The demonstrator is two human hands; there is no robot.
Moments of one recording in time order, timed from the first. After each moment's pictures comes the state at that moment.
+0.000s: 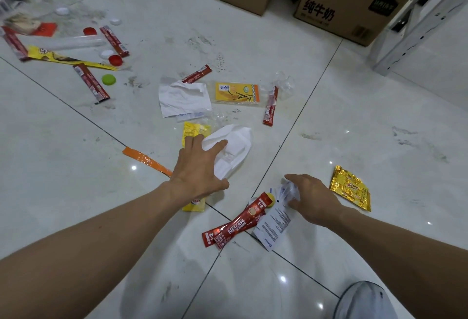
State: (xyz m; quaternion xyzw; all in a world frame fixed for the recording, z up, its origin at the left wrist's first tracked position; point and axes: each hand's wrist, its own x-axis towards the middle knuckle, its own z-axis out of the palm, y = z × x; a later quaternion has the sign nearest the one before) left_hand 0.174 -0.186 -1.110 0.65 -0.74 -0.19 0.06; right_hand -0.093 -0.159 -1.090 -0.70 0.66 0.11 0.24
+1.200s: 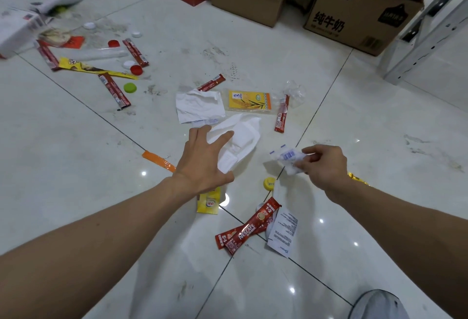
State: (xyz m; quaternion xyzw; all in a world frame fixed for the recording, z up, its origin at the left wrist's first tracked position) left_hand 0.196 -0.184 -1.082 0.64 -0.73 -0.18 0.16; right_hand -0.063 -0.203 -1.056 -0.49 0.77 -0.24 0.32
